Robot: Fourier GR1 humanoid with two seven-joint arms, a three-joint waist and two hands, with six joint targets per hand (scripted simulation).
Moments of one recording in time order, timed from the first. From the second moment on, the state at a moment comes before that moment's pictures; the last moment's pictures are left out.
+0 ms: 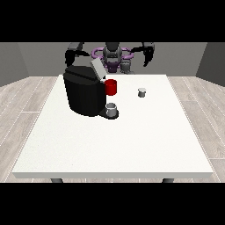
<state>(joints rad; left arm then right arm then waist) 0.01 0.08 -0.04 -1.59 -0.02 -0.16 -0.05 0.02 -0.05 -0.07 -1.51 -0.08 0.02 -0.11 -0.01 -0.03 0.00</state>
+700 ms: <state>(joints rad) -0.21 0.30 0.05 -1.32 -0.25 -0.12 -0.07 -0.07 -0.03 -0.03 -1.51 -0.05 0.02 -0.19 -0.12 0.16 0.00</state>
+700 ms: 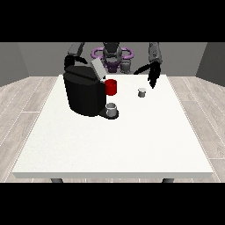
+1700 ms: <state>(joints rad) -0.48 0.43 0.04 -0.87 -0.50 -0.11 -0.14 -0.22 -0.04 -0.05 -1.39 -0.02 -0.03 -0.22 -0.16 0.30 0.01</state>
